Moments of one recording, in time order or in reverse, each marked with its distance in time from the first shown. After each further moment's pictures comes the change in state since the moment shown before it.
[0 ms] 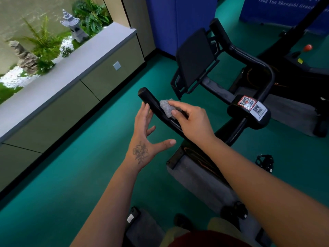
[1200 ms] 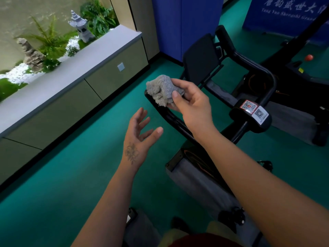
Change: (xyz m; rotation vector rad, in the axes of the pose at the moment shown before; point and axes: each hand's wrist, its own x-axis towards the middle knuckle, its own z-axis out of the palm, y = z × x) left_hand -0.015 -0.005 -0.008 -0.271 0.251 -0.105; right_hand 0.006 -0.057 0.003 0.578 0.063 0.046
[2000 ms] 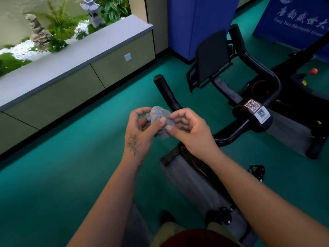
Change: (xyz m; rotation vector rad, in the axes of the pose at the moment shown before) left_hand -0.036 0.013 0.007 -0.182 0.140 -0.117; right_hand -0.072 0.023 -0.011 -0.235 -0.261 0.089
